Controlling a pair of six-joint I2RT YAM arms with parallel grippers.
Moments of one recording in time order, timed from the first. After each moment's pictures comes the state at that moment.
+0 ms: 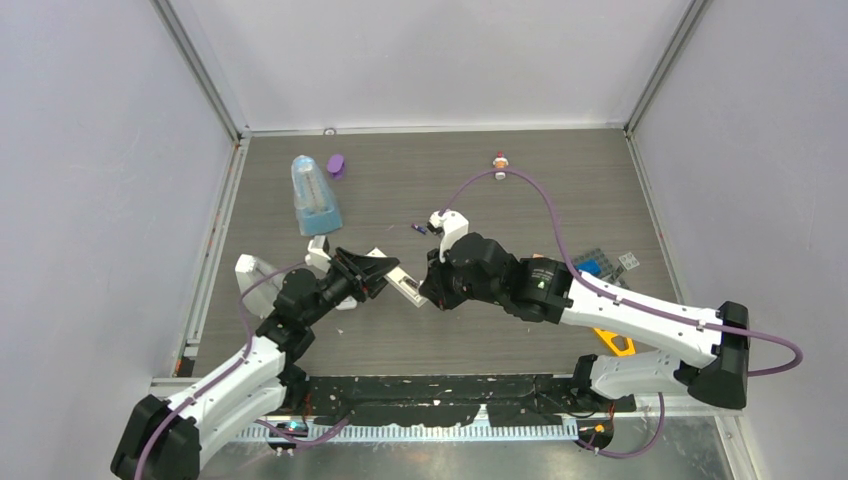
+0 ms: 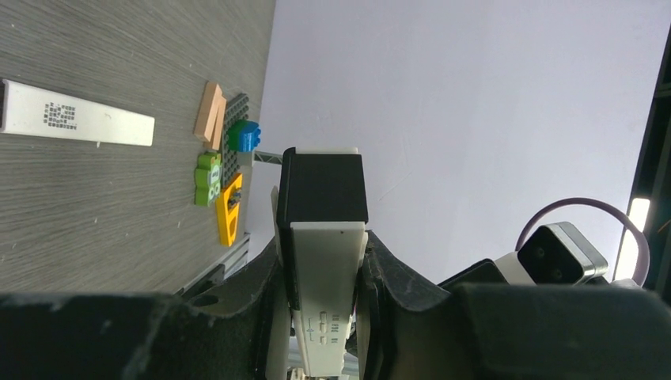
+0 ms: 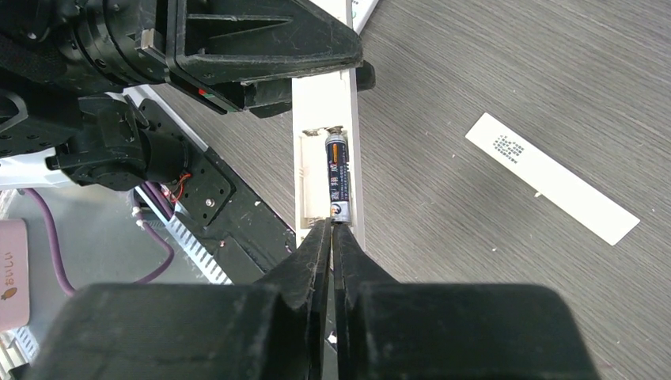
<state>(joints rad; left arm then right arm) -0.52 0.77 0.20 0.49 0.27 -1.66 1.14 1.20 1.11 -0.49 0.13 0.55</state>
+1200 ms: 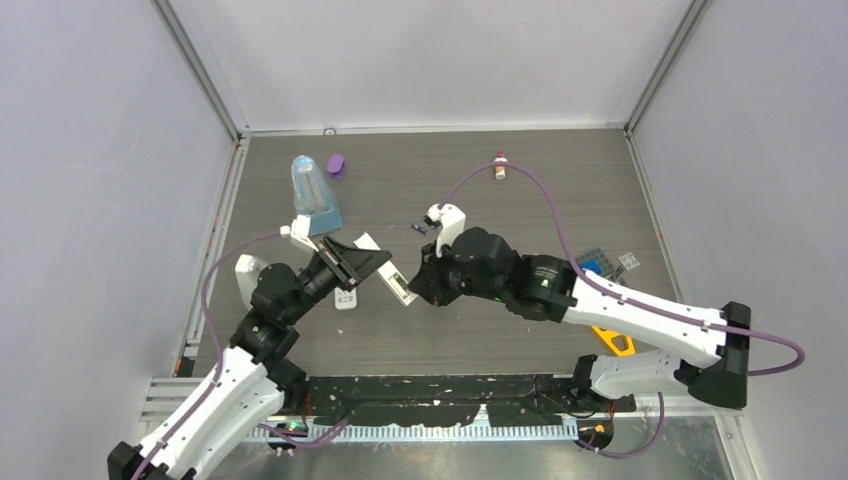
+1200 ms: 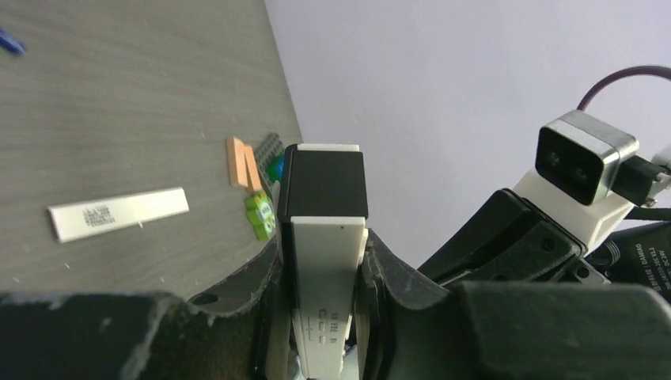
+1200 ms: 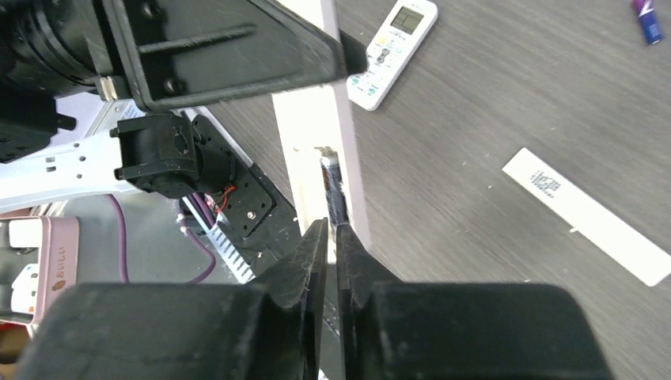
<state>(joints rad) -0.52 0.59 0.38 0.21 0.28 -1.20 1.15 1.24 1.16 -0.44 0.09 0.56</state>
